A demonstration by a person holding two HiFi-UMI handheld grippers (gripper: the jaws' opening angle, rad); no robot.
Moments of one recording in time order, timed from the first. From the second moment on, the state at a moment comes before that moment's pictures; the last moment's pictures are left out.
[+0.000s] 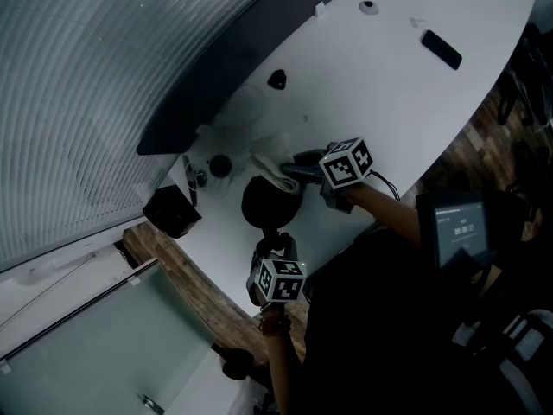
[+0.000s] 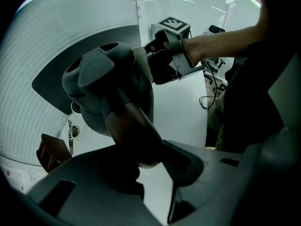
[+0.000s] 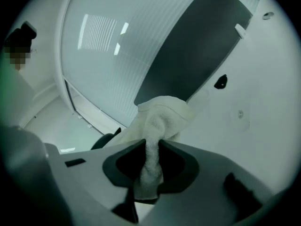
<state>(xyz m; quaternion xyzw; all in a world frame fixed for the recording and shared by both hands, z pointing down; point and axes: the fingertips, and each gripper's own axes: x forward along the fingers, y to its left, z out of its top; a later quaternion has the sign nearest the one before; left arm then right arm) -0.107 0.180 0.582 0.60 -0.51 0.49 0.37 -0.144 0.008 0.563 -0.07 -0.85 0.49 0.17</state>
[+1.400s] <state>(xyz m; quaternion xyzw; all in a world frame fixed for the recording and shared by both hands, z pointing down) -0.106 0.178 0.580 0.59 -0.55 0.47 0.35 -0.157 0.000 0.595 -0.06 -0.88 0.43 0.20</state>
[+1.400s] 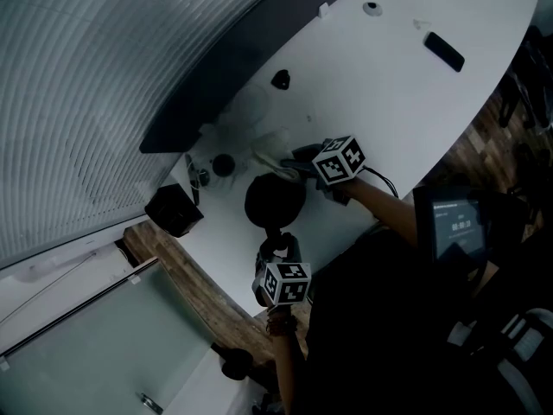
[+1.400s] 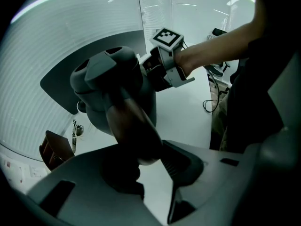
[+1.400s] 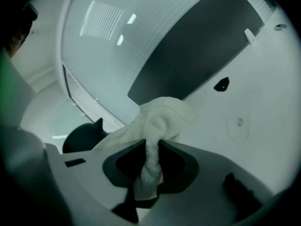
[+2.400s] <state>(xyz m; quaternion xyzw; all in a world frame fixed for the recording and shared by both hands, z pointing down) -0.167 0.211 0.583 0.53 -0.54 0.54 0.37 -0.160 0.013 0.494 -0.15 -0.86 0.47 0.12</state>
